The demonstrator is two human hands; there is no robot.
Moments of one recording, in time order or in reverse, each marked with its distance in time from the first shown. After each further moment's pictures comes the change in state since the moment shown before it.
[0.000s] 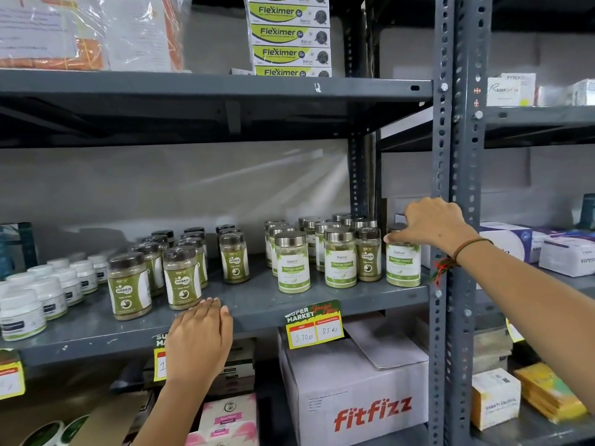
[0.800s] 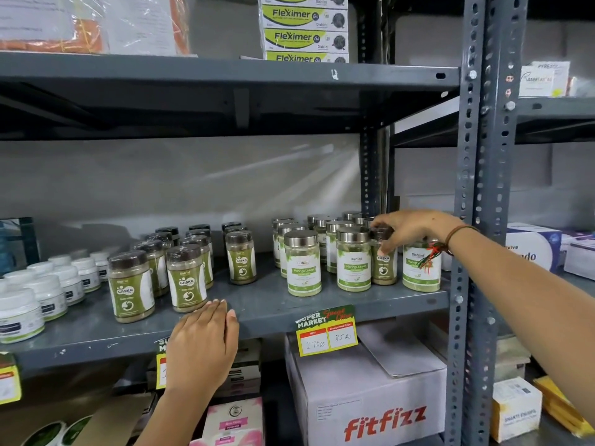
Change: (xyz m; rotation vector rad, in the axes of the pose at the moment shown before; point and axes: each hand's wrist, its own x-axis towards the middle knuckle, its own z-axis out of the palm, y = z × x) left_hand 0.002 -0.004 -0.001 -0.007 -0.009 0.030; right_hand 0.053 -0.038 0.017 0.316 -0.508 -0.264
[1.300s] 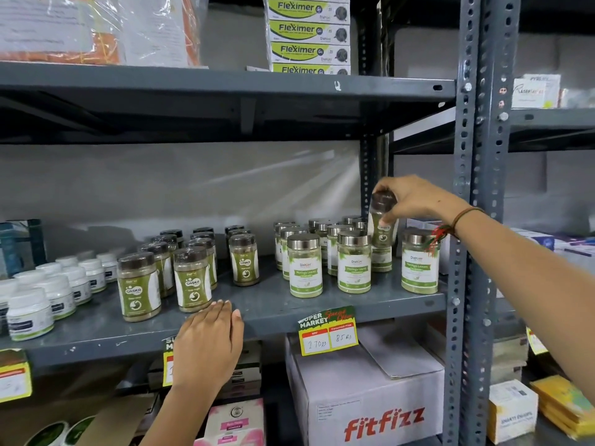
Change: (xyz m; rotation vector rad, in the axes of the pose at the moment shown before) left_hand 0.000 0.001 -0.007 0.022 -0.031 0.018; right_hand -0.031 -0.017 -0.042 0.042 0.426 -0.056
